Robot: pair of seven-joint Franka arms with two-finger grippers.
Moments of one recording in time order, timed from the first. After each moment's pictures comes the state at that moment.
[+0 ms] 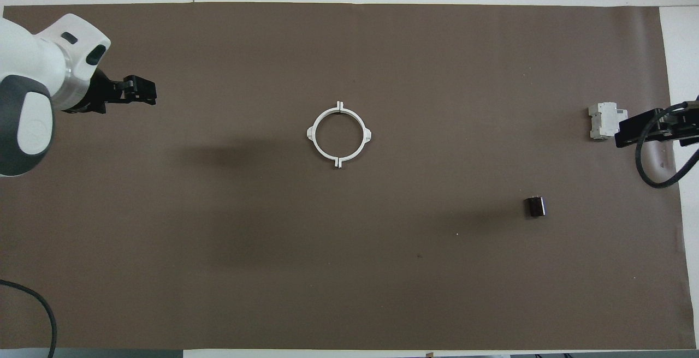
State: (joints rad) left arm -0.05 0.11 0.01 -1.76 -0.02 1.97 -0.14; right arm 0.06 0.00 -0.11 -1.60 -0.01 1.54 -0.04
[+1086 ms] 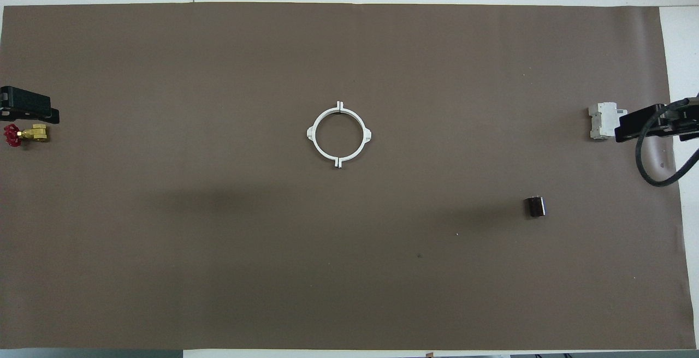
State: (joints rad) left arm 0.02 0.02 0.01 -1.62 -0.02 1.66 0.00; right arm 0.06 0.00 -0.11 -1.60 -0.01 1.54 -0.04
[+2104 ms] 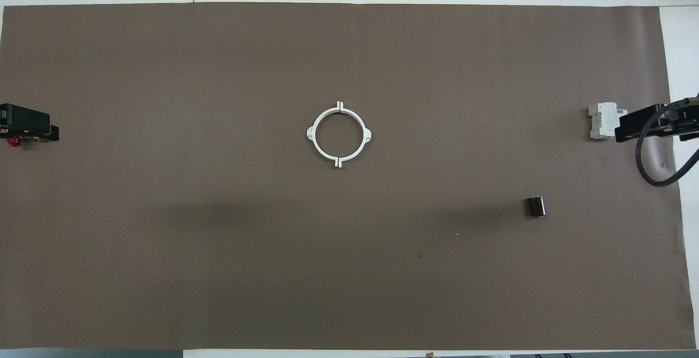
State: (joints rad) left arm 0.02 -0.03 0.01 -1.67 -0.03 1.63 0.00; right arm 0.06 0.00 -0.11 -1.60 -0.01 1.54 -0.04
